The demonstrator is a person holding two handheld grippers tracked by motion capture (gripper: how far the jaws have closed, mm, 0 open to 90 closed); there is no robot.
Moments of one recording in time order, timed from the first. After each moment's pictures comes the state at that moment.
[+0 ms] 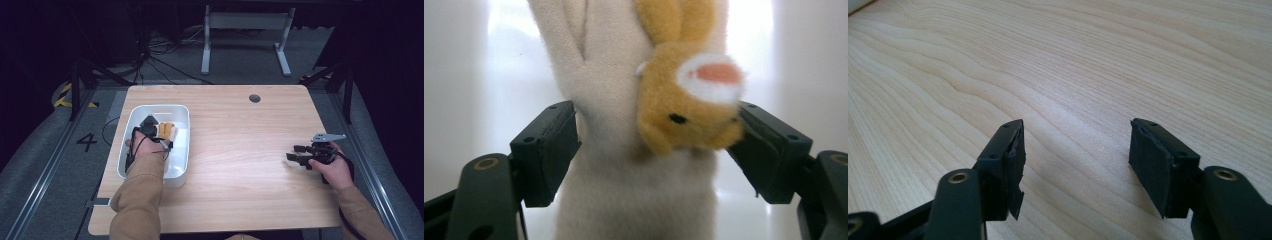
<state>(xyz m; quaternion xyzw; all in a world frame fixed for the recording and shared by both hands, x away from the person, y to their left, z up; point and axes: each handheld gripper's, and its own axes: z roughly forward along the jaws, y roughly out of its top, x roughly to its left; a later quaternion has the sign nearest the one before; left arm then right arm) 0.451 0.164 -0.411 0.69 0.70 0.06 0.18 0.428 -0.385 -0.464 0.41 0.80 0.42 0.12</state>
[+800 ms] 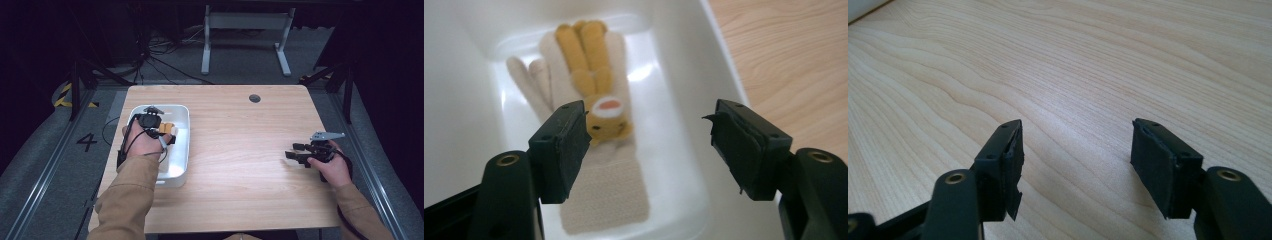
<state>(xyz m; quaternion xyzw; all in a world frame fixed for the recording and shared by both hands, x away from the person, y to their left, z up) 0.413 0.146 -0.328 0.76 0.58 0.12 0.26 0.434 -0.383 -0.463 0.40 0.80 0.43 0.12</state>
